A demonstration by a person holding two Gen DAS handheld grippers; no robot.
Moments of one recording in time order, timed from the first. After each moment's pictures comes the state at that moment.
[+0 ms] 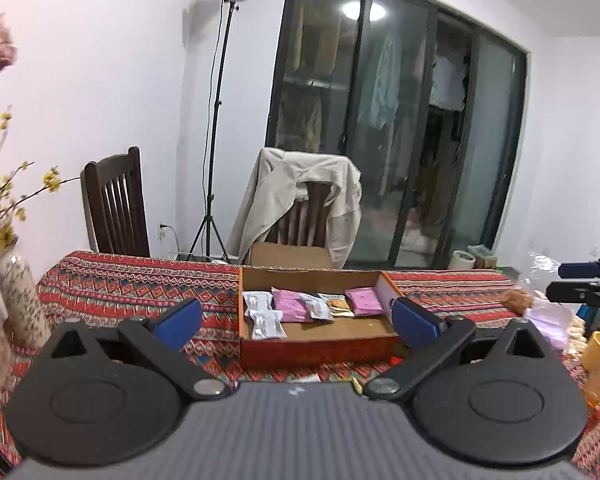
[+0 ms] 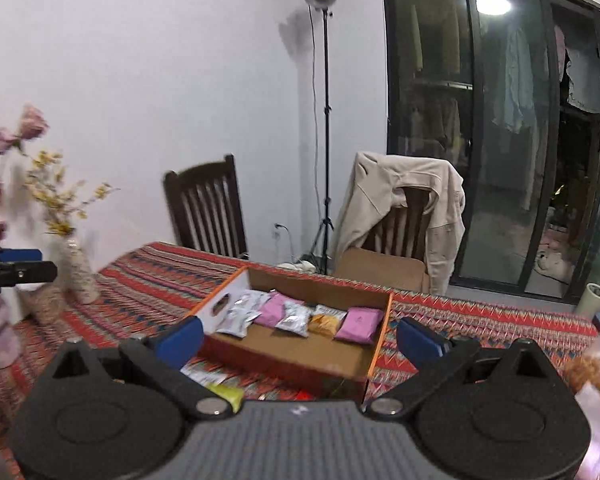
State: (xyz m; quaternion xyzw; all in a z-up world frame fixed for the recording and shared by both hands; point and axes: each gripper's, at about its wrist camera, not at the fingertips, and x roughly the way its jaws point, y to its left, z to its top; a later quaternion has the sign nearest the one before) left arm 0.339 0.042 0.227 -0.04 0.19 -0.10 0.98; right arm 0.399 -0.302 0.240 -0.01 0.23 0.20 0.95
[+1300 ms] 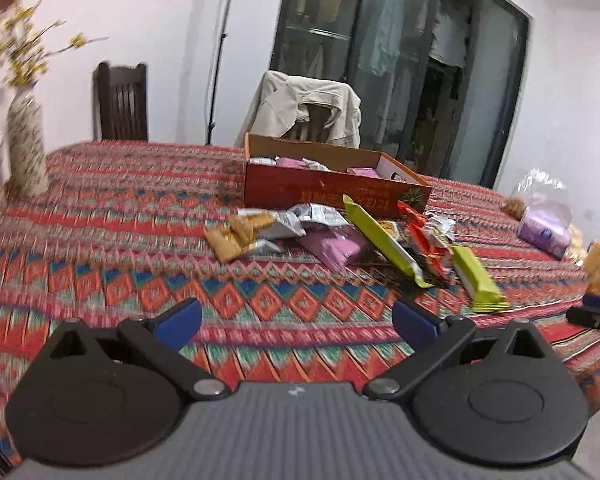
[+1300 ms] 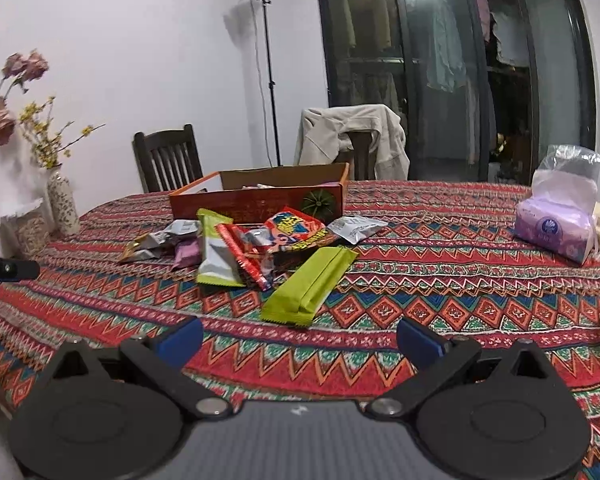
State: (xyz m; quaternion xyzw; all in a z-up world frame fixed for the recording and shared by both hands) left arm 0.270 0.057 0.054 -0.04 0.26 -0.11 0.96; right arm 0.224 -0.318 0.027 0.04 0.24 0.10 0.97
